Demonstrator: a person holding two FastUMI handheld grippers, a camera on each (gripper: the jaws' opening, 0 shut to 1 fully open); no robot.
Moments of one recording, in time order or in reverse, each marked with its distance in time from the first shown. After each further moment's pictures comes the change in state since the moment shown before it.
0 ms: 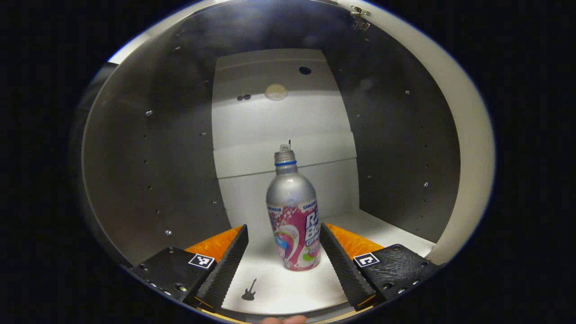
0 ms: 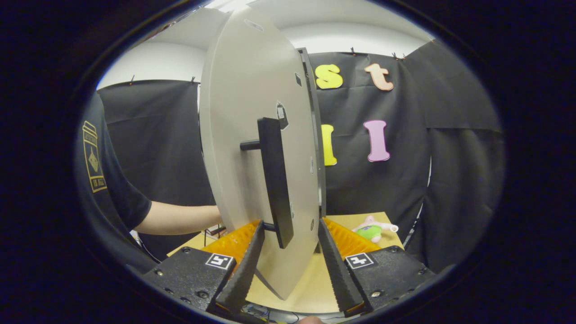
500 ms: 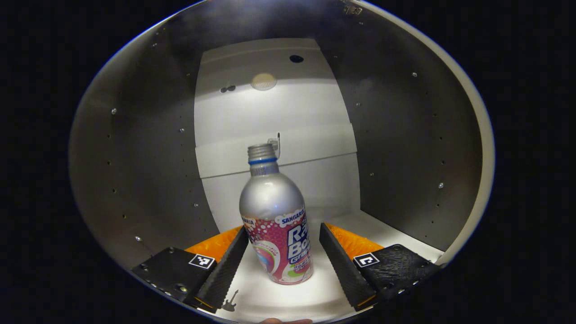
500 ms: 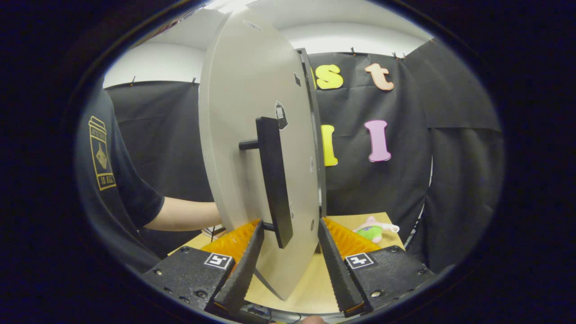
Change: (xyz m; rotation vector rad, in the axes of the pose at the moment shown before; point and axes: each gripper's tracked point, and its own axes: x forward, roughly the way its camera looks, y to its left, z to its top) left arm 0.037 -0.013 -0.017 0.017 0.050 0.016; right arm 0.003 -0.005 -0.002 0.008 -0.006 0.000
